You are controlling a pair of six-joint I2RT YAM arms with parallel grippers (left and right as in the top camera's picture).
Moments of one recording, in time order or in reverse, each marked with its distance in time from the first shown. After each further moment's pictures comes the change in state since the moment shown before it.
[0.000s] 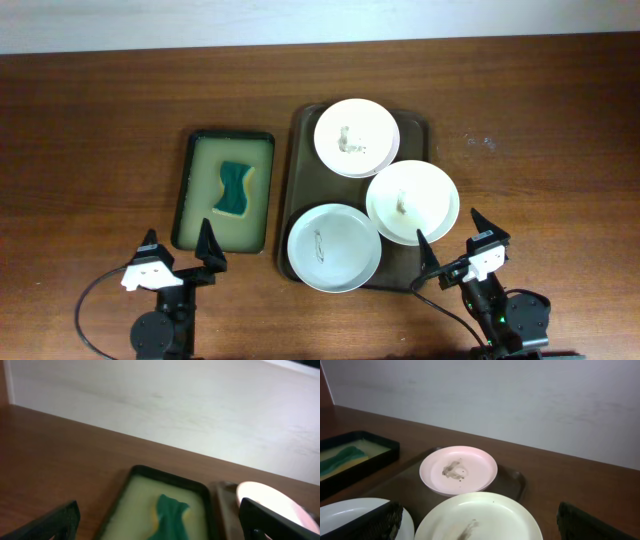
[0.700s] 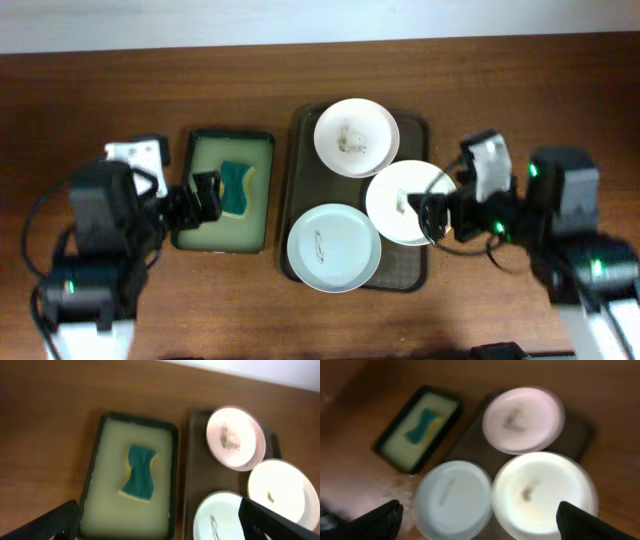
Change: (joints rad) left arm 0.001 1.005 1.167 -0.881 0.228 0.096; right arm -0.003 1.017 1.169 -0.906 -0.283 0.020
